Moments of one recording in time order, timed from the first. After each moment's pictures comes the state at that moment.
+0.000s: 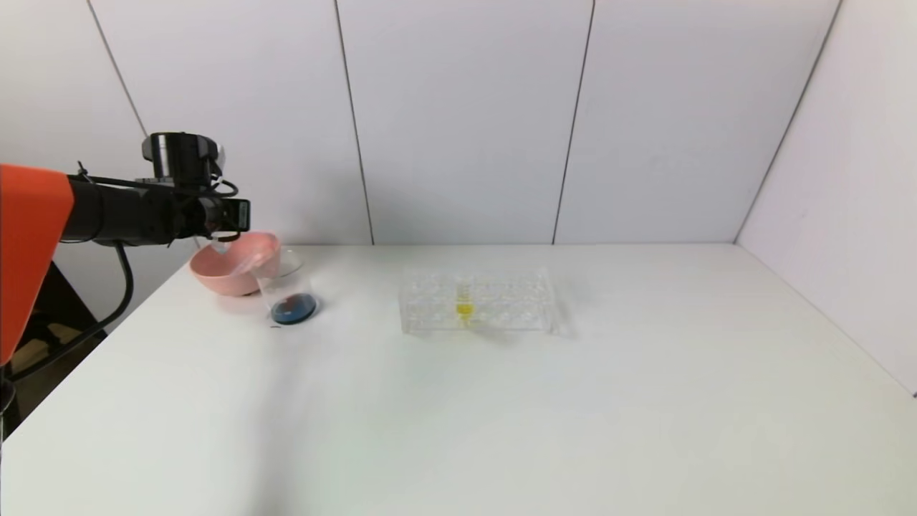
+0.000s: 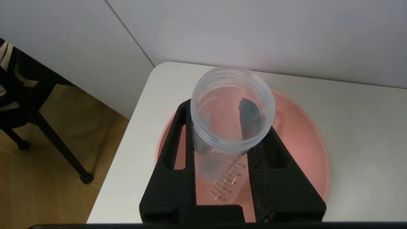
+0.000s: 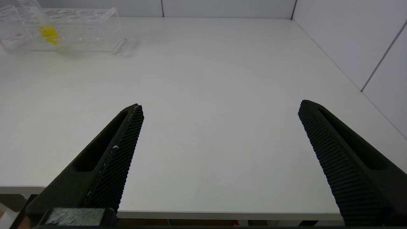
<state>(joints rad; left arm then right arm) 0.08 2.21 -1.70 -0.15 0.27 0.08 0.00 0.00 0.00 0.01 0.00 0.00</state>
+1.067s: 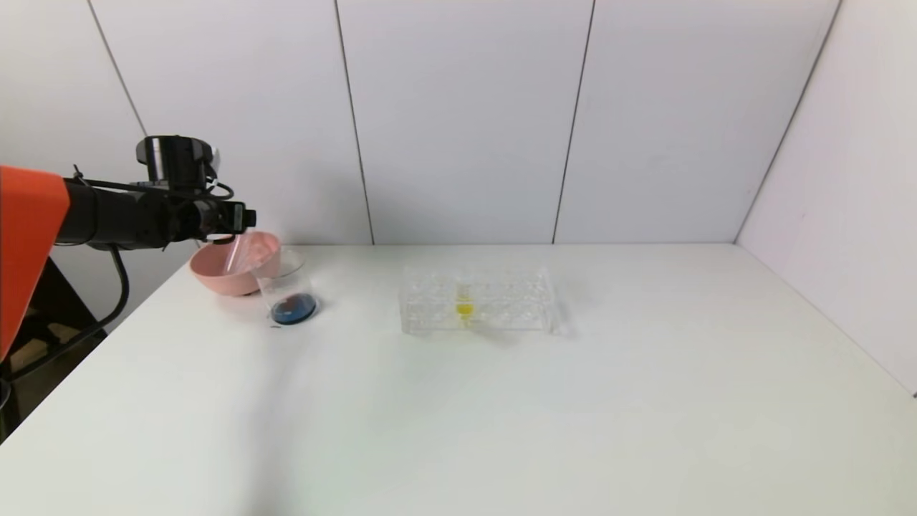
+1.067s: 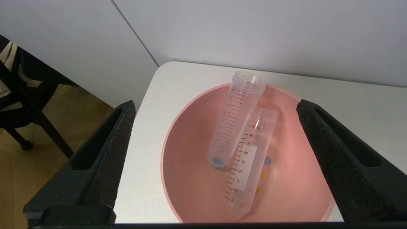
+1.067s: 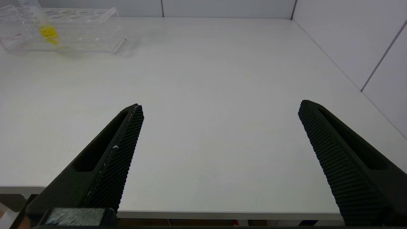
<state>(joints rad) 0.09 2.20 -1.67 -0.18 0.27 0.09 0.00 0.00 0.00 0.01 0.00 0.00</state>
